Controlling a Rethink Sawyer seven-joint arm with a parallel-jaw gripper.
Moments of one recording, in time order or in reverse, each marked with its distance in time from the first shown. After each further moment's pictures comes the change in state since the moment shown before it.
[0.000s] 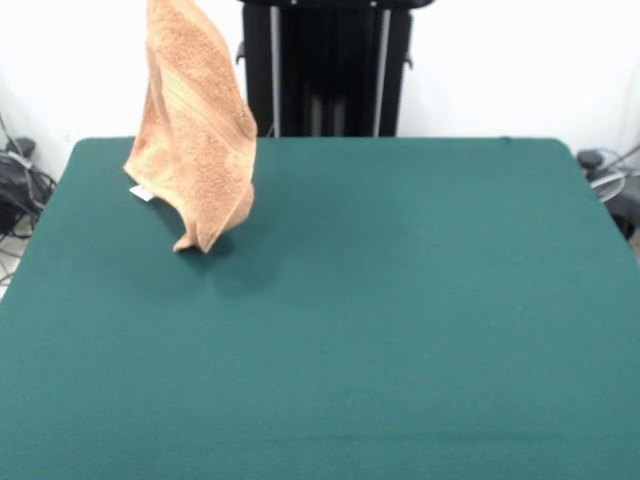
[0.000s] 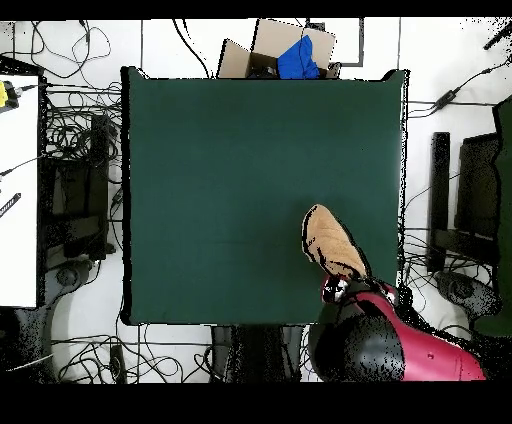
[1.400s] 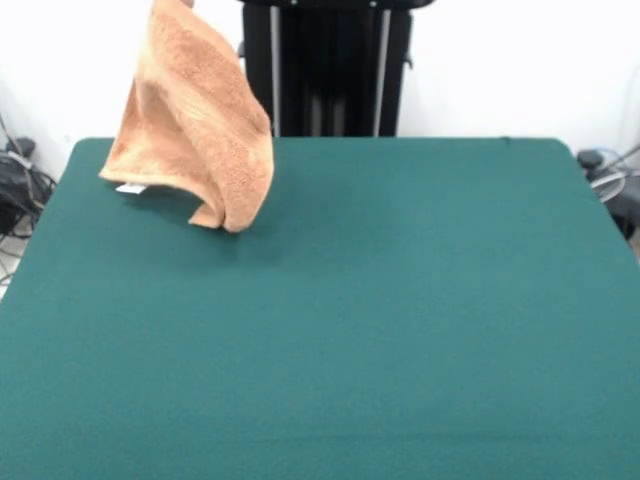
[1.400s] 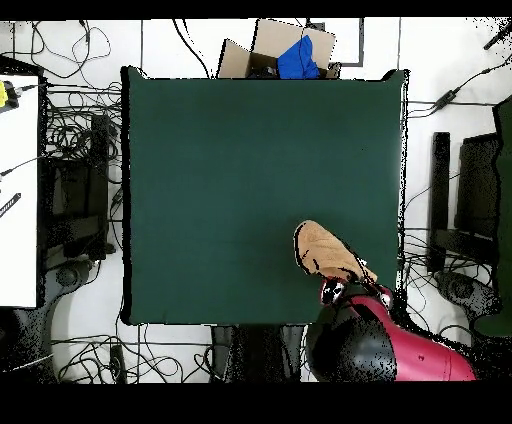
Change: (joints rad) arm 0.008 0.030 -0.027 0.028 -0.034 -0.083 0.000
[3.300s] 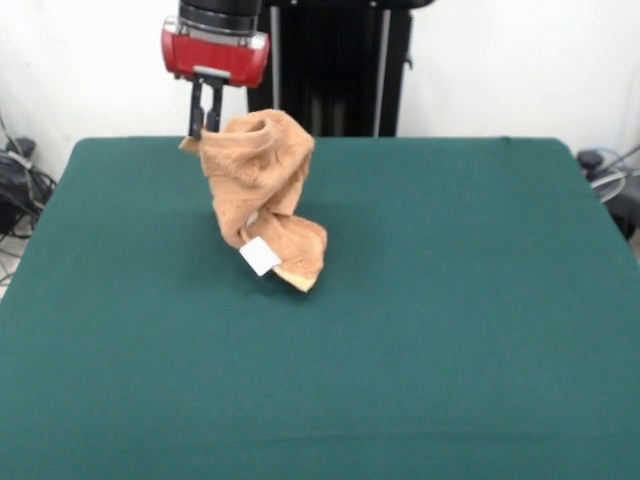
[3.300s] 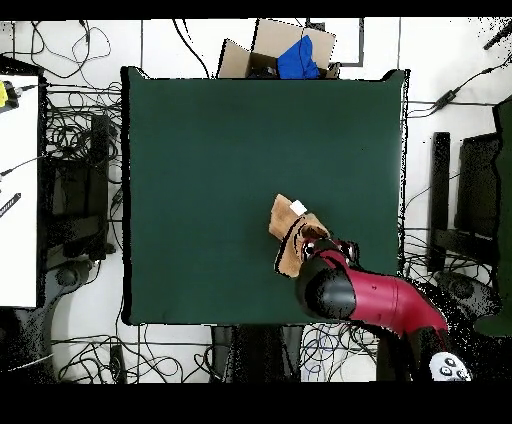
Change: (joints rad) arm 0.153 0.442 -0.092 -0.172 -0.028 -0.297 0.000
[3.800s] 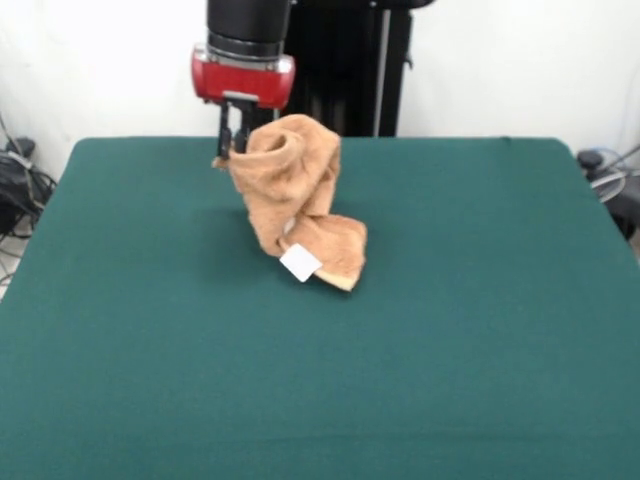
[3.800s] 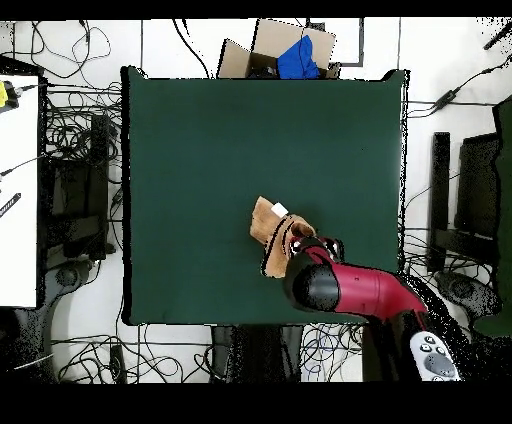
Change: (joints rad) arm 0.038 0.066 -0.002 -0.016 0.000 -0.015 0.000
